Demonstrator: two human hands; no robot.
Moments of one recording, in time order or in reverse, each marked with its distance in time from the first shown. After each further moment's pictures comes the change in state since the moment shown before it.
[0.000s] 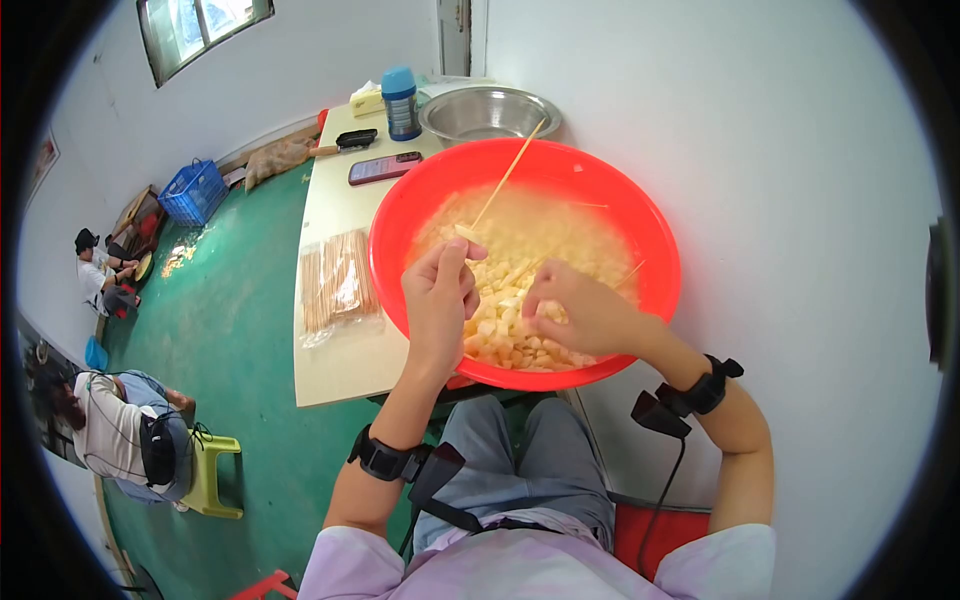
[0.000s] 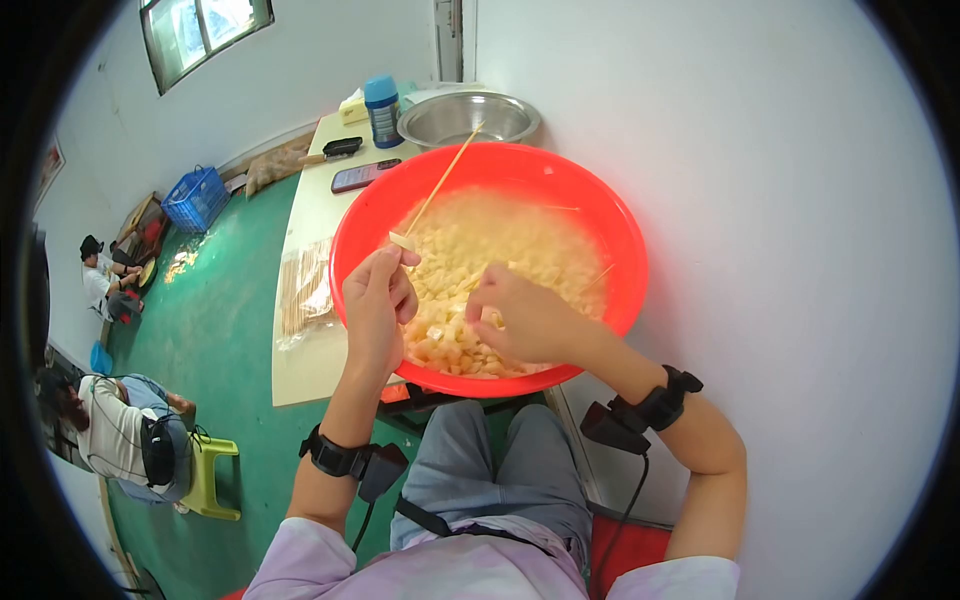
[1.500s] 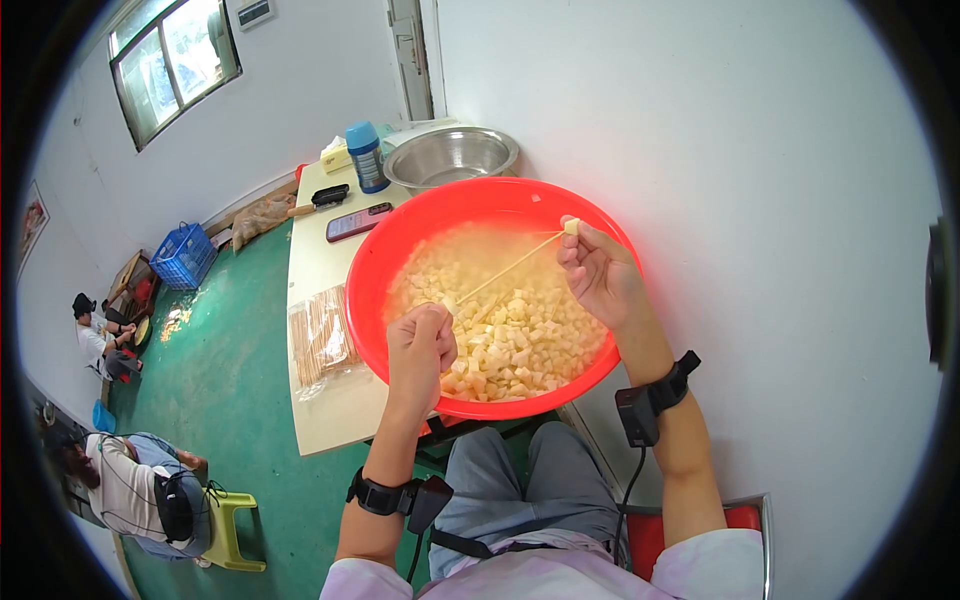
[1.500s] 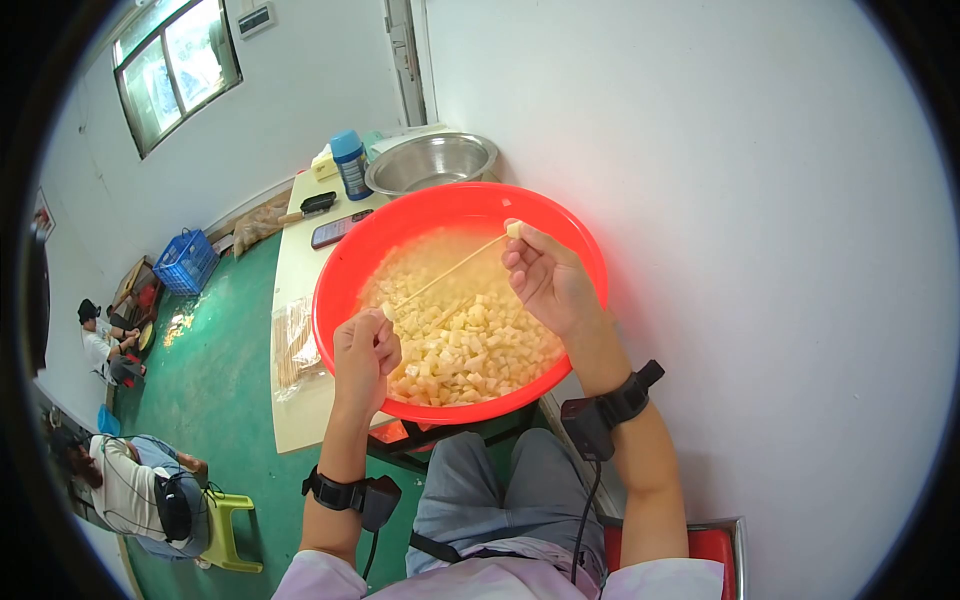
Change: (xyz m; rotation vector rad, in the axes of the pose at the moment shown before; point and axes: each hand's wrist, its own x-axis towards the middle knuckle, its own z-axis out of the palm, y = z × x) left_hand -0.006 -0.003 0.004 0.015 -0.144 -0.054; right_hand -0.007 0.044 -0.040 1.837 0.605 0.261
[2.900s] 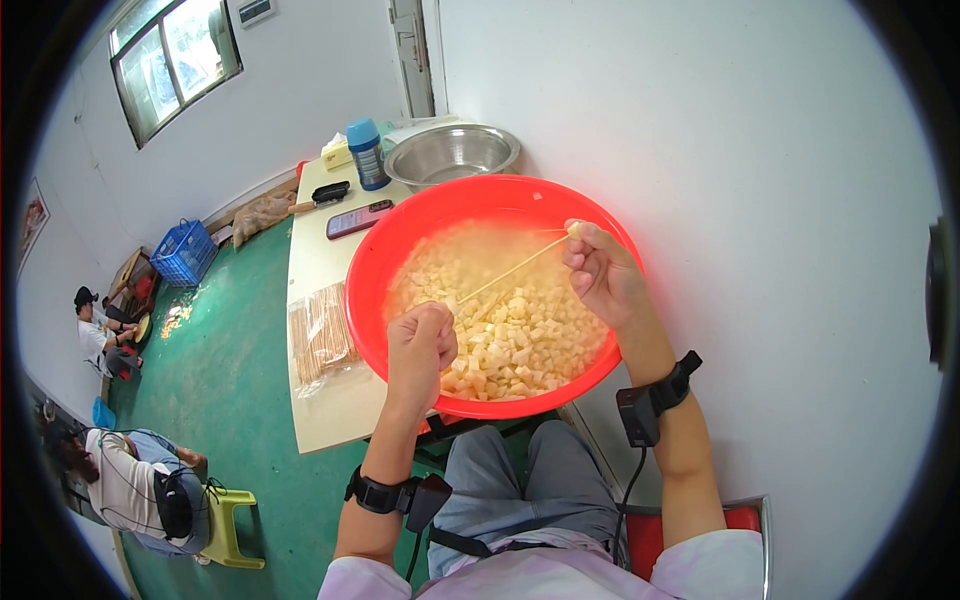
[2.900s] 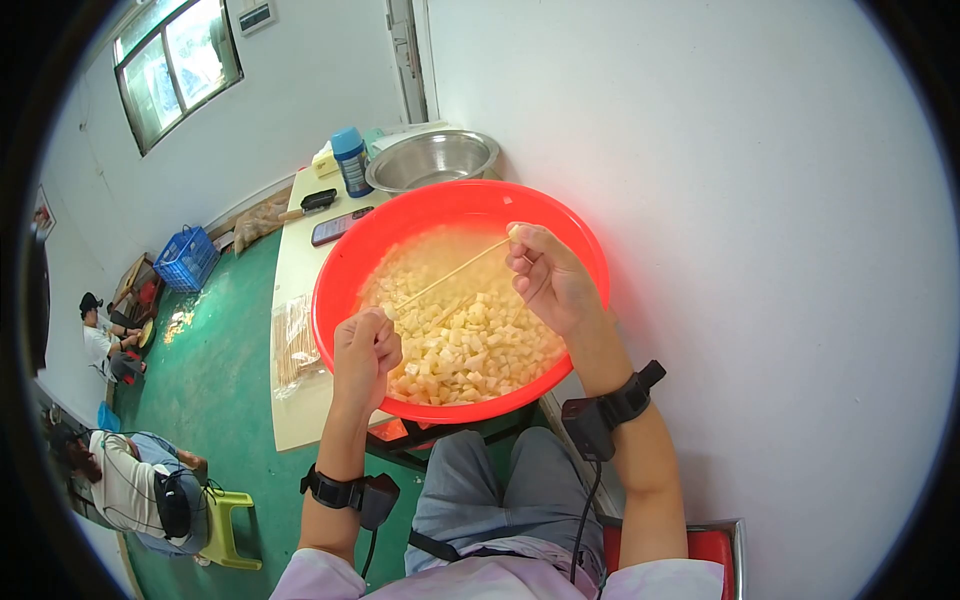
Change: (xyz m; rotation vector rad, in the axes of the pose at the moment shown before) left_hand 0.001 -0.002 -0.002 -0.016 -0.027 -0.021; right_hand -0.004 -0.001 0.003 -0.095 0.005 -0.017
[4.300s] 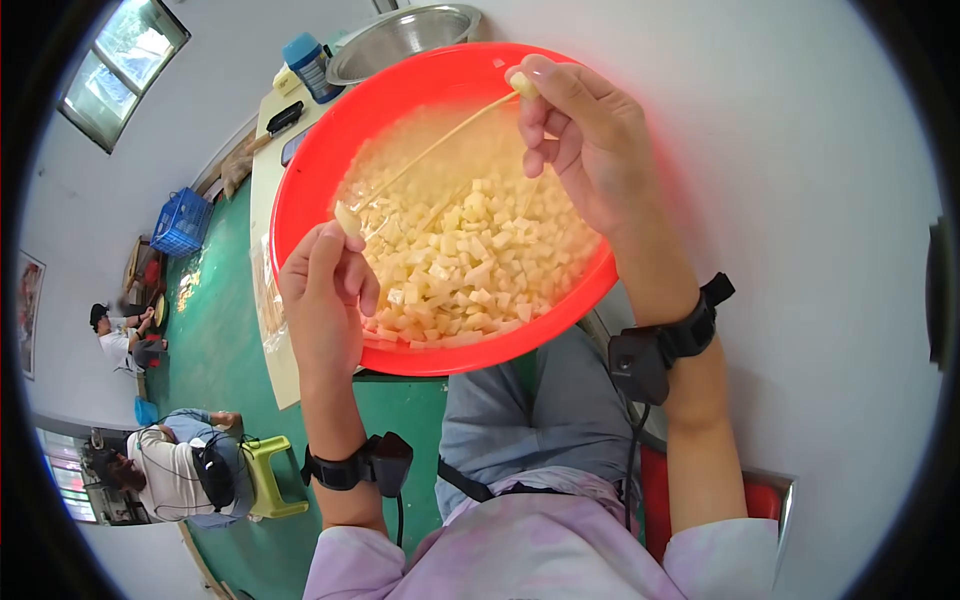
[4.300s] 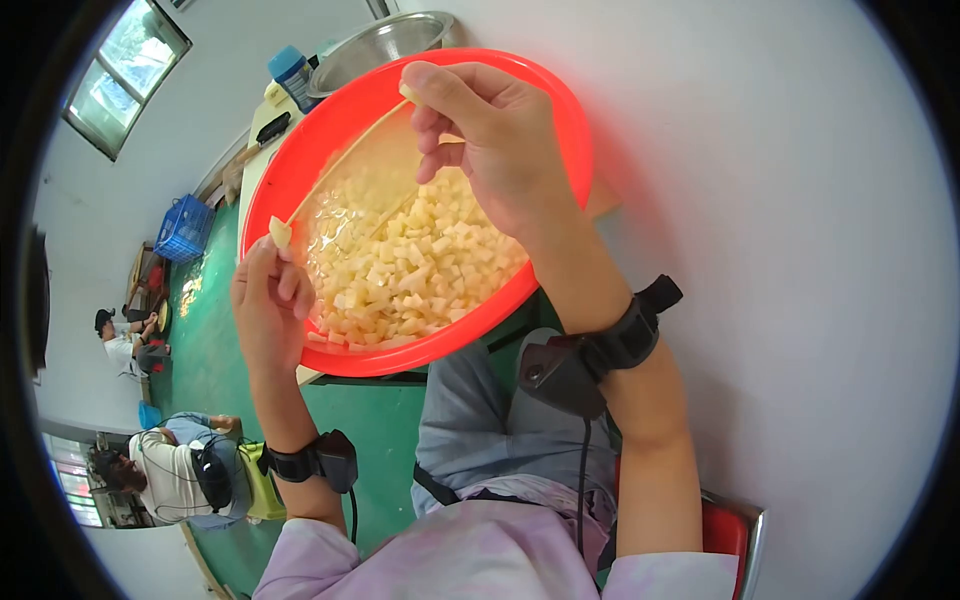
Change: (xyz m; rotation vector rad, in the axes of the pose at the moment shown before) left_hand 0.001 -0.006 0.008 0.231 0.115 0.059; right_hand -0.003 0.001 -0.001 -0.279 0.037 -0.304
